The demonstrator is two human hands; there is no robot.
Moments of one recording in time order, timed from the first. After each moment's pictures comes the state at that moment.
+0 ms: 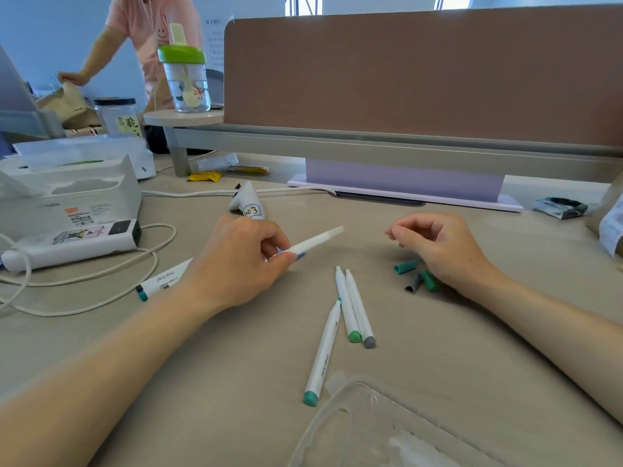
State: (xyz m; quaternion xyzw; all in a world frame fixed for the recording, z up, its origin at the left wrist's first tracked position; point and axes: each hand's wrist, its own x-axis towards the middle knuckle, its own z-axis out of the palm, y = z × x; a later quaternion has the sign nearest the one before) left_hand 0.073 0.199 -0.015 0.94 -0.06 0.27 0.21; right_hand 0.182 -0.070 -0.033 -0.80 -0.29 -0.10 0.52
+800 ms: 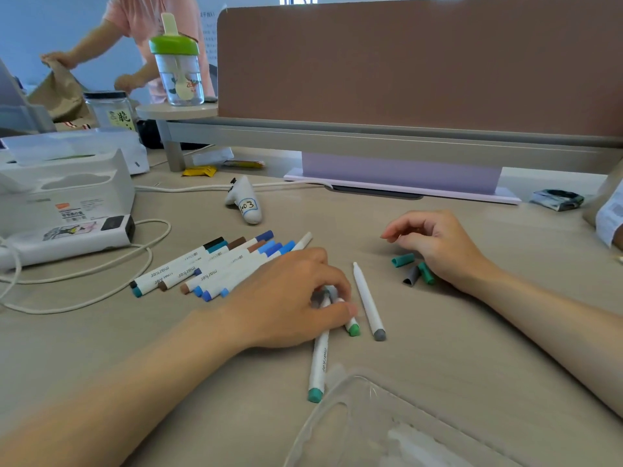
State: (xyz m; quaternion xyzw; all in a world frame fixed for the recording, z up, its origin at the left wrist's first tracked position) left_hand 0.057 0.149 -0.024 0.97 -0.17 0.06 0.18; right_hand 0.185 -0.070 -0.035 -0.82 -0.30 -0.08 0.48
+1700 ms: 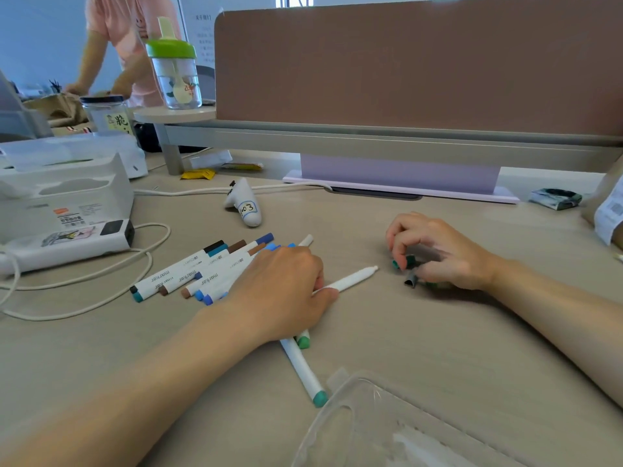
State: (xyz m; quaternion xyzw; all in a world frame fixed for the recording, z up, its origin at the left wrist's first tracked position) left_hand 0.070 0.149 -0.025 0.99 -0.08 0.11 0.04; right_hand 0.196 -0.092 -0.027 -0.83 -0.50 -0.01 0.26
